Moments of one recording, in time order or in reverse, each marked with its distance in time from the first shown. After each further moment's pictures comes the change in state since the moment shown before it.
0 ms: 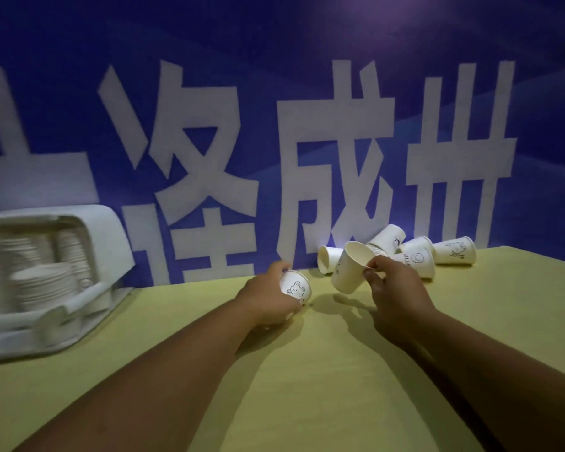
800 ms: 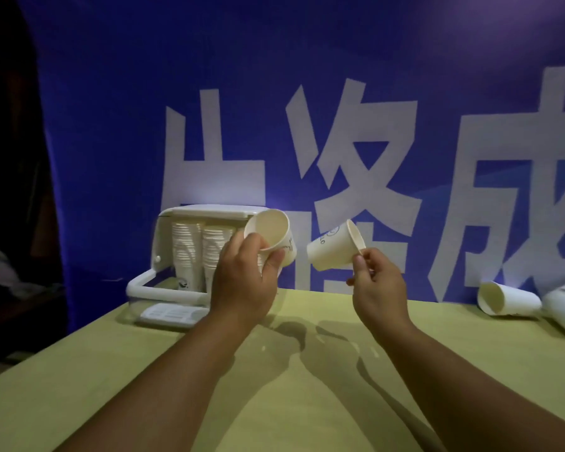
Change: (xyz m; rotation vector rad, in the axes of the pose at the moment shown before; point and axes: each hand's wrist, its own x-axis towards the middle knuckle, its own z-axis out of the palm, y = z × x) left_hand -0.106 -0.199 -0.184 0.080 1.031 0.183; right_hand -0.064 -0.229 0.210 0.487 -0.056 -0.235
